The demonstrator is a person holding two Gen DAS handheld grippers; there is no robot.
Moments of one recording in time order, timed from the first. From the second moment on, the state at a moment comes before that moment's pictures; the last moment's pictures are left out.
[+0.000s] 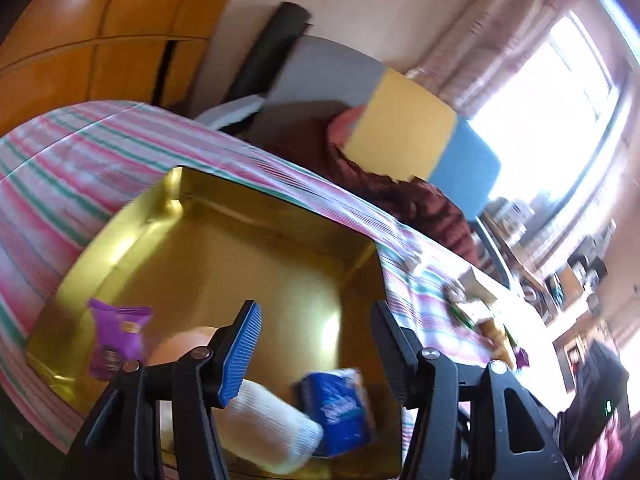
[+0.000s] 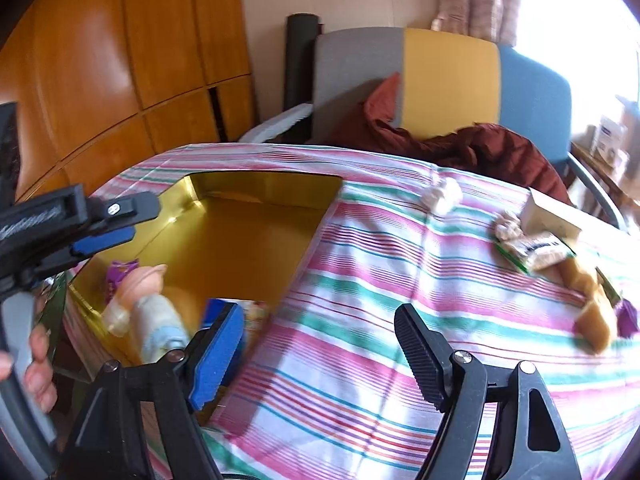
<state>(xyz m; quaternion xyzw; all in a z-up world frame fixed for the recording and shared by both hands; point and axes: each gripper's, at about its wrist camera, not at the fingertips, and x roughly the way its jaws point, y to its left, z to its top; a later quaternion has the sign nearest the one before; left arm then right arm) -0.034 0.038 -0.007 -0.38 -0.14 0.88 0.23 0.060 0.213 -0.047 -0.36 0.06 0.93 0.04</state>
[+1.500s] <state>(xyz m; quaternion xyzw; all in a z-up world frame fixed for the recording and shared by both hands) 0.063 0.175 -0.030 -0.41 0.03 0.81 0.42 0.099 0.507 -0.088 -0.38 0.11 0.89 0.23</state>
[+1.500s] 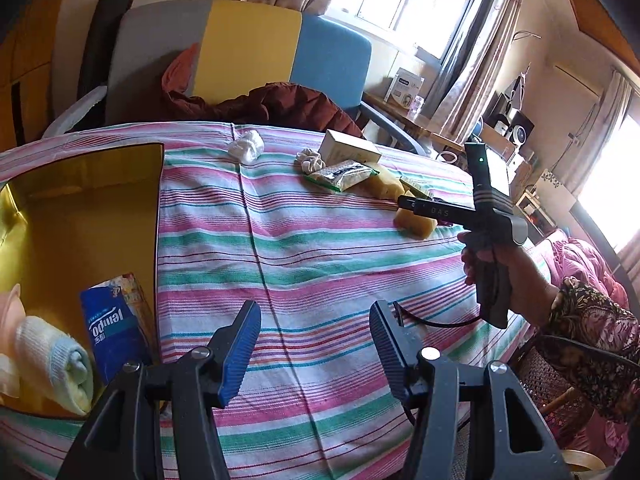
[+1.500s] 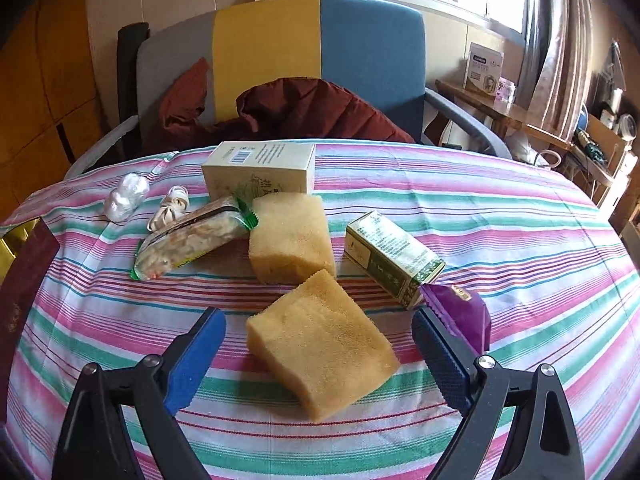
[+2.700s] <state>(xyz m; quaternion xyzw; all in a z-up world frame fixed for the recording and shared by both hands) -0.070 0.404 -0.082 -0.45 0.16 0.77 0.42 0.120 0.499 -0.105 -0.35 0.13 0.89 0.26</state>
